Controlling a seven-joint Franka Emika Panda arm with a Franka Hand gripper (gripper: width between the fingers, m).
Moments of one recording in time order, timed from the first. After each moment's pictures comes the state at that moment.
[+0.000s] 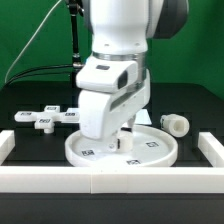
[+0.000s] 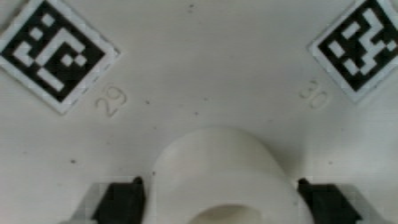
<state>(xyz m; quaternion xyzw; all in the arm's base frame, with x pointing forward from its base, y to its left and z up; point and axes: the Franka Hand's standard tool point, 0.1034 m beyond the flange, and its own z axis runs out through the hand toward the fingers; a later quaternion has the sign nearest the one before) 0.540 0.001 0.016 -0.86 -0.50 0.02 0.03</state>
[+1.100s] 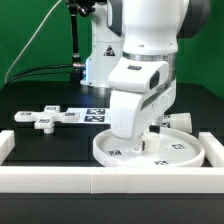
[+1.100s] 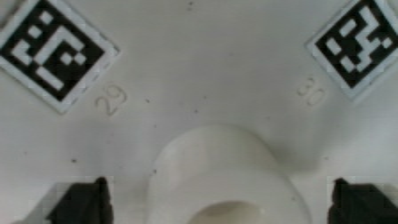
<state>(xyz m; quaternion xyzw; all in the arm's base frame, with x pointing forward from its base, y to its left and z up) 0.538 0.035 0.023 -0.88 -0.47 0.02 0.03</state>
